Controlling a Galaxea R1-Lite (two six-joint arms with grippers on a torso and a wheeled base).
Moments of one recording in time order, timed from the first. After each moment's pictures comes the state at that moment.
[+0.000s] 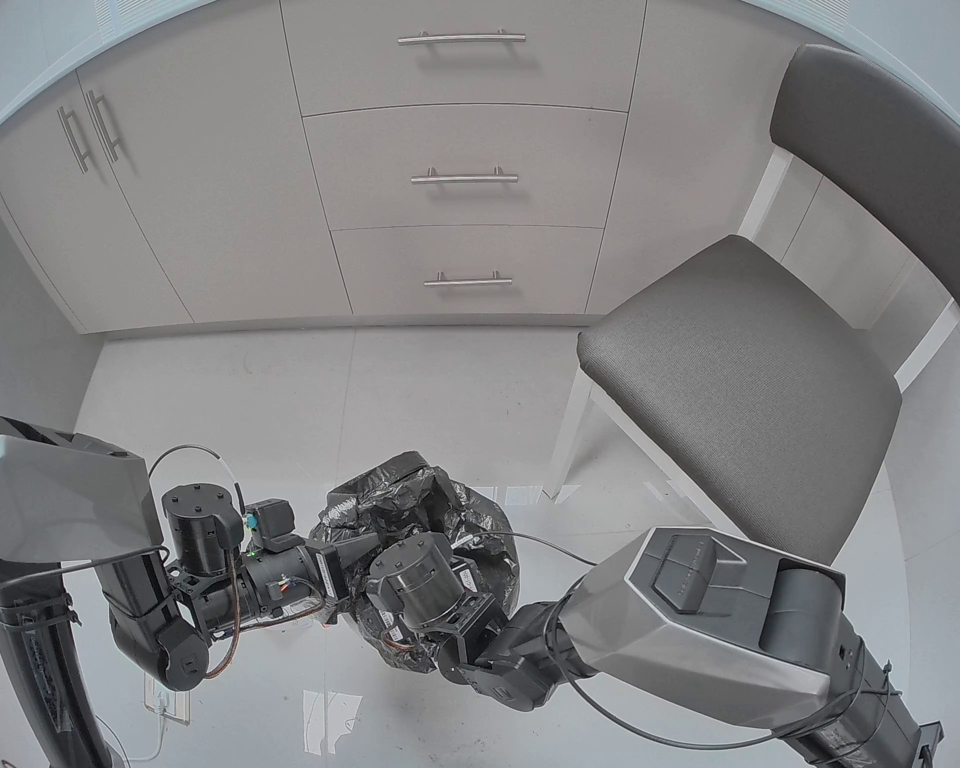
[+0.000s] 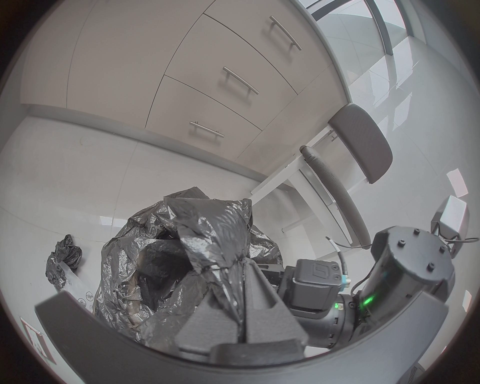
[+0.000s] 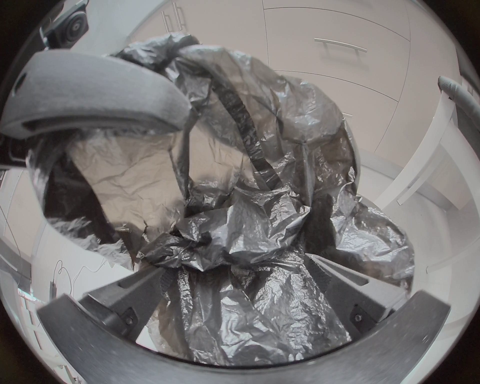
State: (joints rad) left arm -0.30 2.17 -0.34 -1.53 -0.44 -0.35; right arm 0.97 2.60 -1.51 -0.55 -0.47 0.14
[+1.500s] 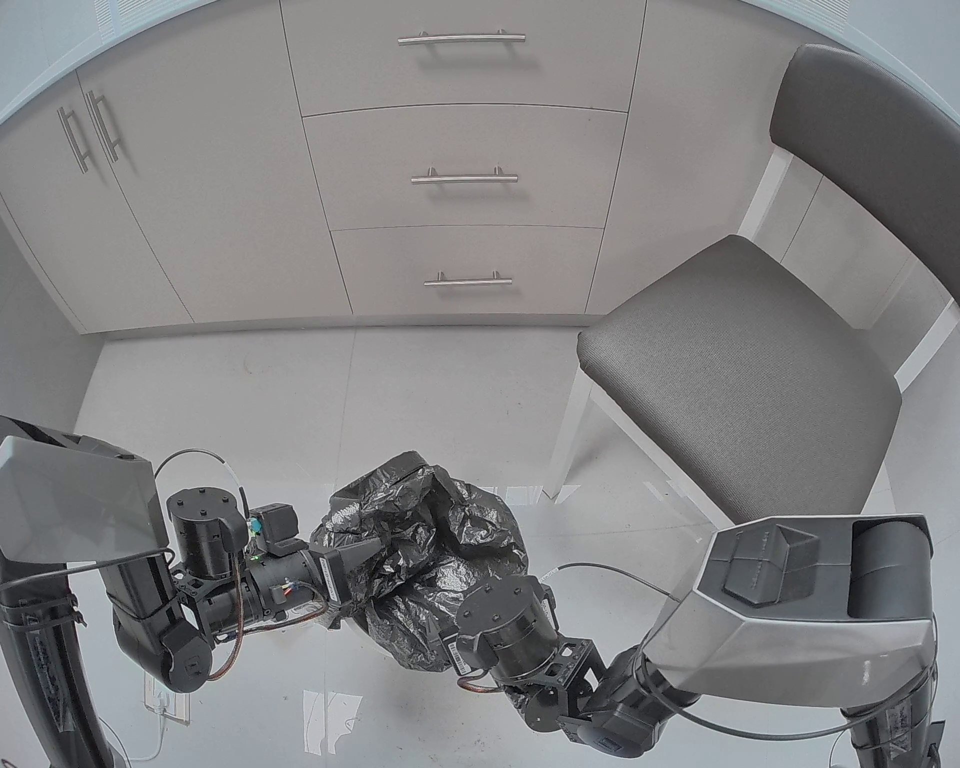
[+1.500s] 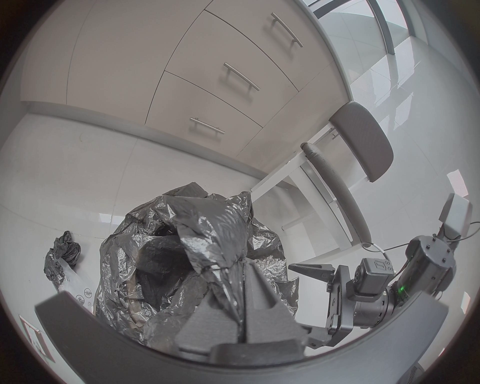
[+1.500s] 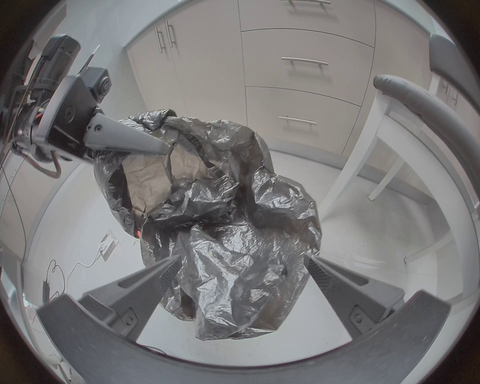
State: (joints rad) left arm -0.31 2.18 -0.35 -1.53 -0.44 -0.35; right arm 0.97 2.39 -0.95 -0.93 -0.56 0.13
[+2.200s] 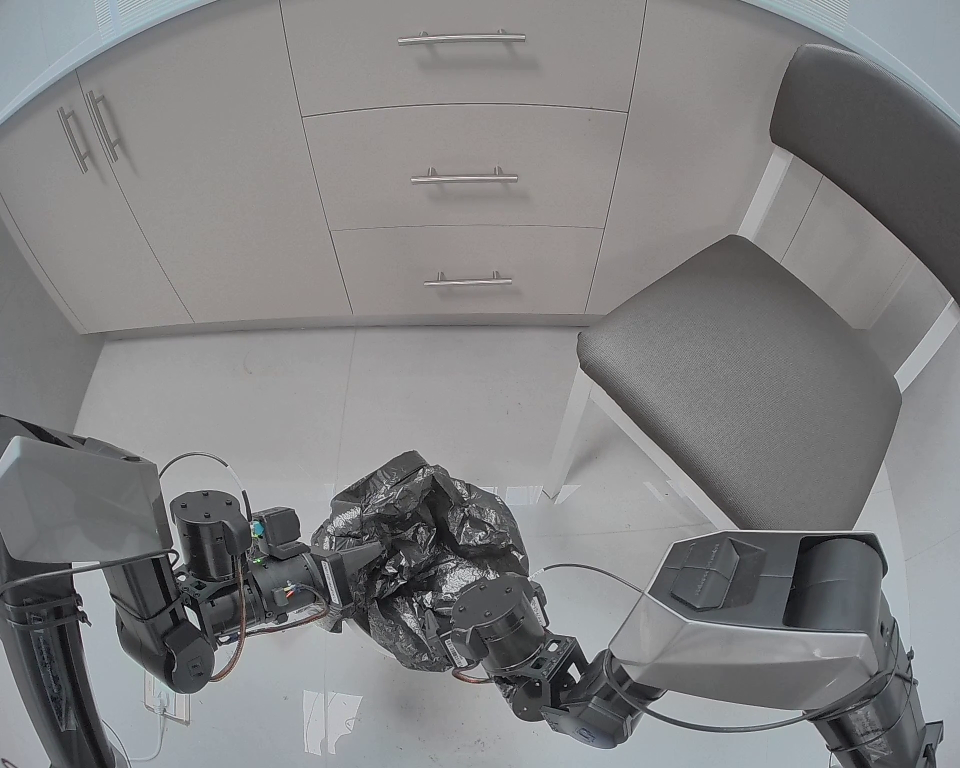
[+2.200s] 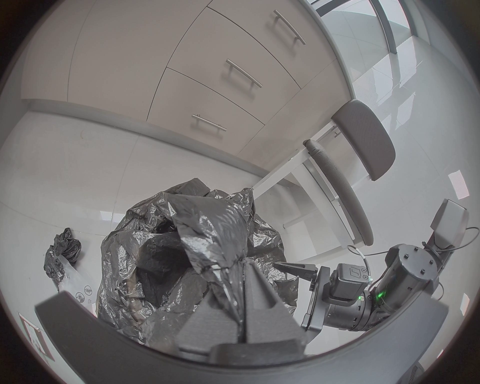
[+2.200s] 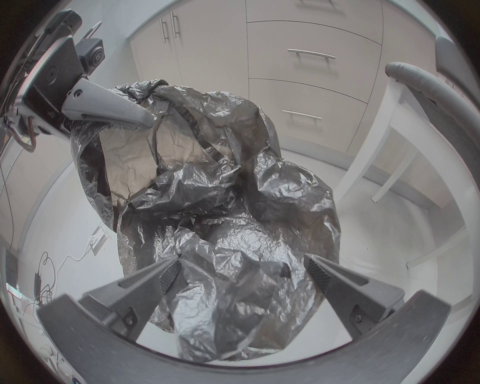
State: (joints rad) left arm -0.31 2.20 -0.35 -1.53 -0.44 -0.35; right arm 0.94 2.50 -1.04 -0.98 -0.54 0.07
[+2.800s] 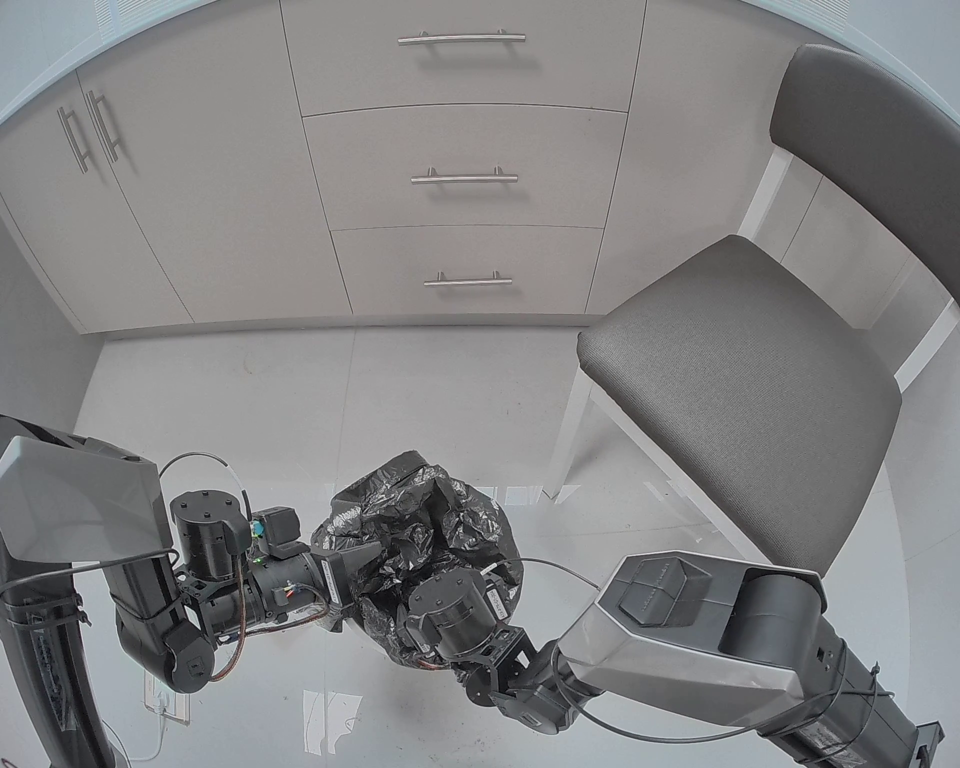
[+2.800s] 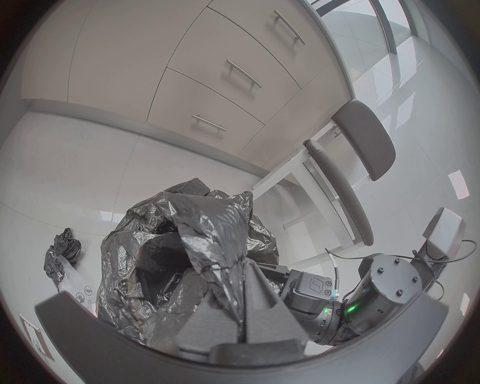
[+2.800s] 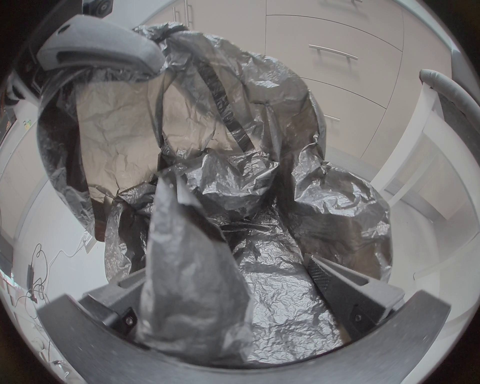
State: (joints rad) left arm -0.31 2.20 -0.35 -1.53 -0.44 -0.35; right arm 0.94 2.65 -1.32 -0.84 -0.54 0.02
